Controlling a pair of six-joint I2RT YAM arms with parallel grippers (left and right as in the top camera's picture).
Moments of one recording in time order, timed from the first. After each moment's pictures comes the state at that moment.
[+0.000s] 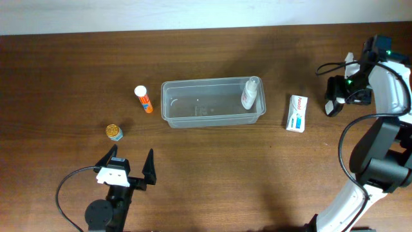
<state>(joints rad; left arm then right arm) -0.02 0.01 0.01 -0.06 0.16 -0.07 -0.36 2.08 1.75 -1.09 -0.05 -0.16</state>
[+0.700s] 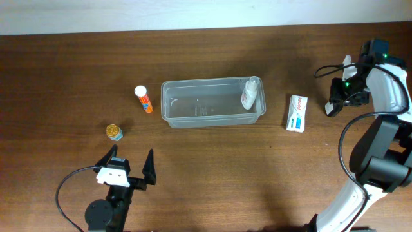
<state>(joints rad) -0.02 0.01 0.01 -0.06 0.16 -0.07 -0.36 2.08 1.70 -1.03 -0.05 -0.16</state>
